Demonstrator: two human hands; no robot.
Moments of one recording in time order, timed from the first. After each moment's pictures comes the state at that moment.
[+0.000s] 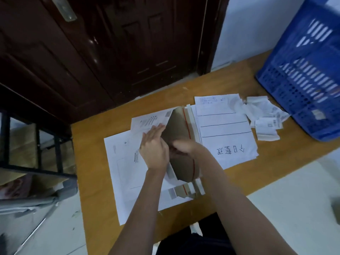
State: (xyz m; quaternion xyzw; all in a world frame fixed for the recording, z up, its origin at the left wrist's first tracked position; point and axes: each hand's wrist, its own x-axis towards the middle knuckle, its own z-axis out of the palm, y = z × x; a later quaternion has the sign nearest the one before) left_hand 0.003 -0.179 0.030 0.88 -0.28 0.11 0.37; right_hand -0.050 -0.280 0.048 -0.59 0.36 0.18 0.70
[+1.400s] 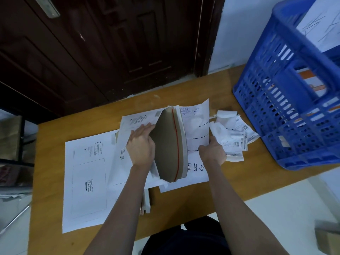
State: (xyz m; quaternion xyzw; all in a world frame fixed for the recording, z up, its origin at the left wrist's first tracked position) left_hand -0.055 -0.318 0.027 0.91 -0.28 0.12 0.29; right_hand -0.183 -0.470 -0.014 -0.73 0.61 0.06 0.30
